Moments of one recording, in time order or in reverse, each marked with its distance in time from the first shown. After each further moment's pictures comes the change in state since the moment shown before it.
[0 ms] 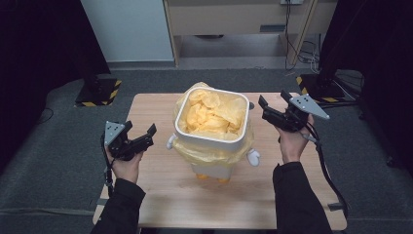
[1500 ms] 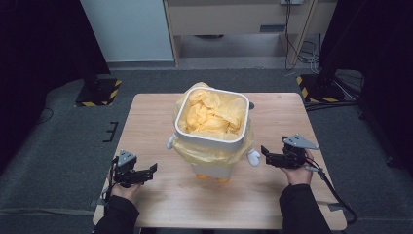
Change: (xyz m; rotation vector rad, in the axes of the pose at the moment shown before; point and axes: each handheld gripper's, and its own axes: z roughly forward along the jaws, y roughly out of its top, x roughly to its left) left arm 0.037 -0.103 -0.004 0.421 -0.051 0.100; right arm -0.027 -0.124 -0.041 0.410 0.049 -0.046
